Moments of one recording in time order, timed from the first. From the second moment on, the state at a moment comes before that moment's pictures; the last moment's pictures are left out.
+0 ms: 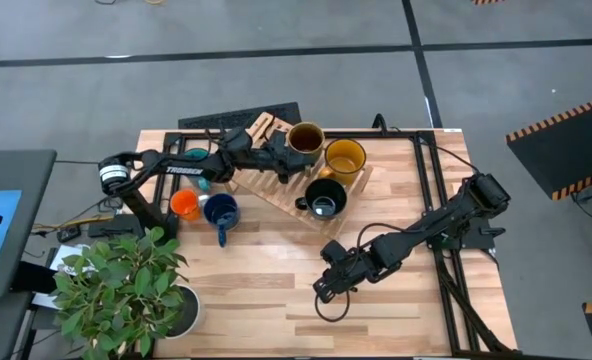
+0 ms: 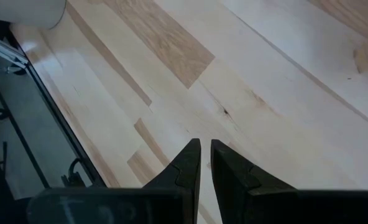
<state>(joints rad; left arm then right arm) 0.40 1.65 0.93 0.92 0.46 -1.58 0.47 1.71 1.21 -0.46 0.18 1.30</state>
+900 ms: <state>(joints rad) 0.41 1.65 0.93 0.81 0.47 -1.61 0.45 1.71 1.21 -0.46 0.18 1.30</state>
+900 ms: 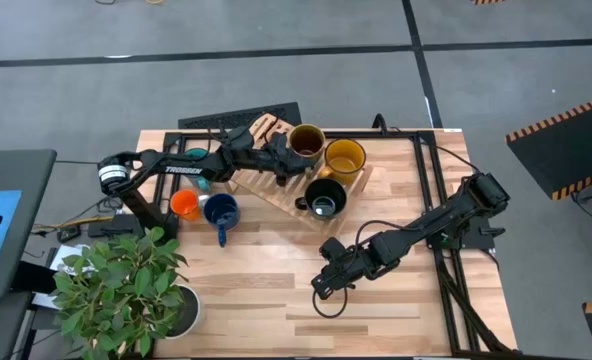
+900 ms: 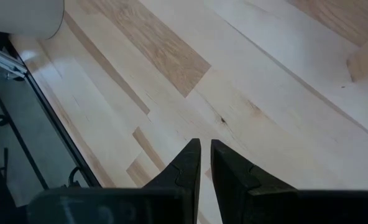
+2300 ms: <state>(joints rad) 0.41 1.65 0.93 0.85 0.46 -1.56 0.44 1.71 1.21 -0.46 0.18 1.30</state>
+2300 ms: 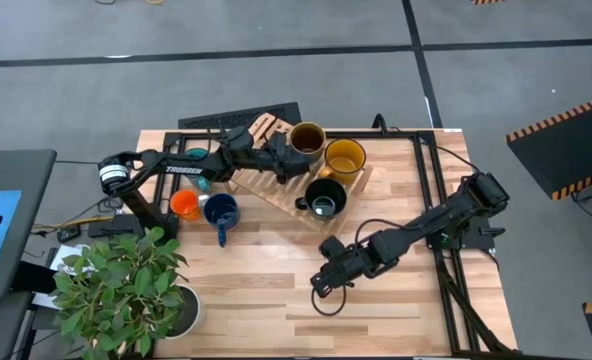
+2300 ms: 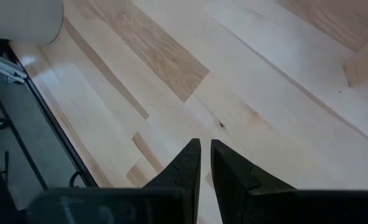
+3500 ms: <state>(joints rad) 0.38 1.08 0.93 -0.04 0.33 -0.94 0.43 1.71 1.21 -0.46 0.18 1.28</state>
